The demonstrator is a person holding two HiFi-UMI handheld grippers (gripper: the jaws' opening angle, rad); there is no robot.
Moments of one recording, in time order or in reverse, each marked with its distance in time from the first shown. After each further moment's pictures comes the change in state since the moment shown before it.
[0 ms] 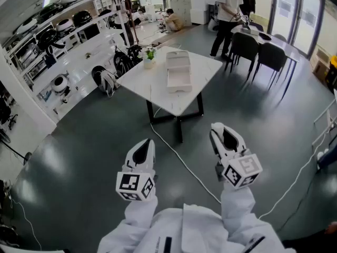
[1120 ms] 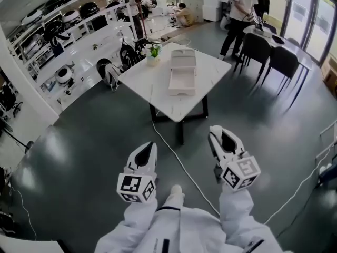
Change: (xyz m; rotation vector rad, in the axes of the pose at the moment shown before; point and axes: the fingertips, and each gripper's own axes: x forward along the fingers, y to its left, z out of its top) left arm 0.065 -0.007 -0.033 -0.019 0.072 0.048; right arm 0.055 -0.059 -0.029 0.046 0.054 0.088
